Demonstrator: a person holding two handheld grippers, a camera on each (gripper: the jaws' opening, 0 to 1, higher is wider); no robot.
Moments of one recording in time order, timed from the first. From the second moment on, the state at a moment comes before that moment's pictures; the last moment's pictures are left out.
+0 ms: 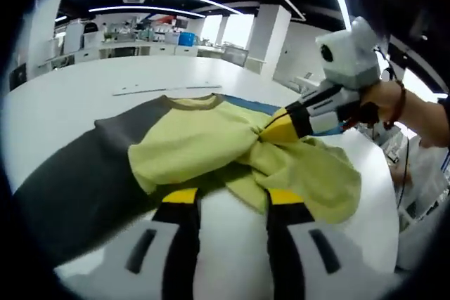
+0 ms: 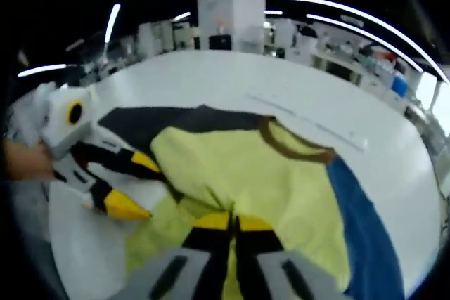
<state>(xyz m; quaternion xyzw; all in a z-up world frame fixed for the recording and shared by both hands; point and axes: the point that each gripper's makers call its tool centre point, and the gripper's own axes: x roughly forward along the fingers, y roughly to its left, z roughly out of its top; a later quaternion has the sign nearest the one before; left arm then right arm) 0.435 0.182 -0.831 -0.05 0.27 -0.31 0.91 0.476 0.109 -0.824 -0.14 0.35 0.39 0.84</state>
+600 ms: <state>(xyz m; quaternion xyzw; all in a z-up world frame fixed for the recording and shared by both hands) 0.457 0.177 -0.838 0.04 0.26 -0.27 0.93 0.471 0.107 -0.823 -0.09 0.37 0.37 0.85</state>
